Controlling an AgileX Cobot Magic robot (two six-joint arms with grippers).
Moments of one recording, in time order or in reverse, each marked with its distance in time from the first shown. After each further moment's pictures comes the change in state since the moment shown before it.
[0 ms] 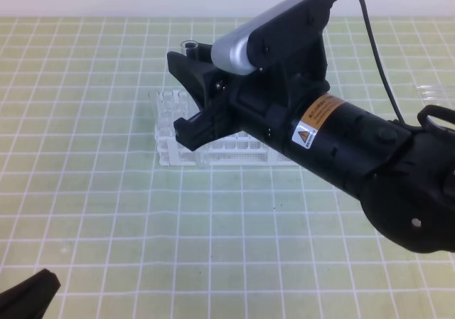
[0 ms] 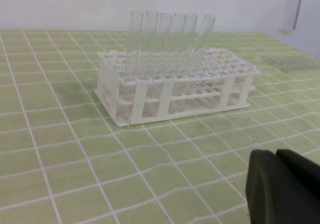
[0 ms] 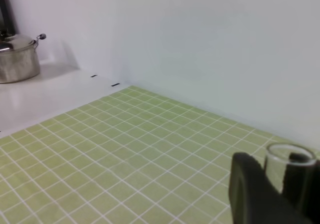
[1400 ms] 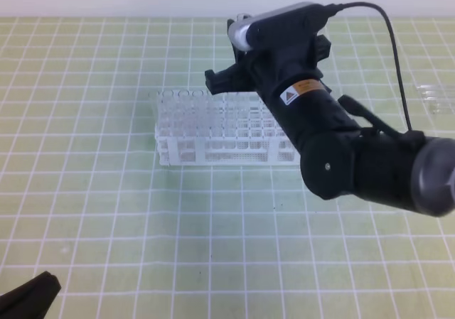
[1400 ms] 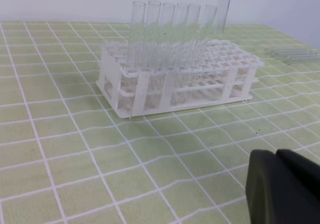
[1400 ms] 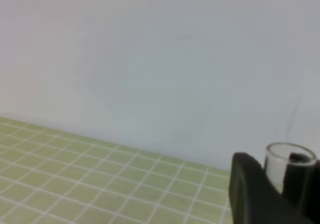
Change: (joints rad) left arm 0.000 0.002 0.002 0.000 0.022 0.000; right arm -0.139 0.309 -0.107 0.417 -0.335 -0.387
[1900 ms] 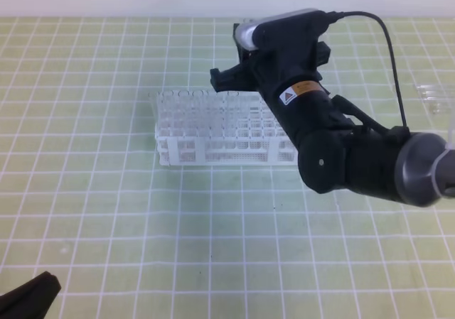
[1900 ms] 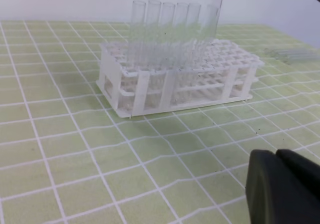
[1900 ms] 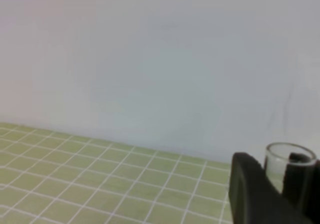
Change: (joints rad) left arm 0.000 -0.001 -0.002 0.000 0.003 0.000; right arm -0.025 0.077 -0.034 -0.018 -0.022 0.061
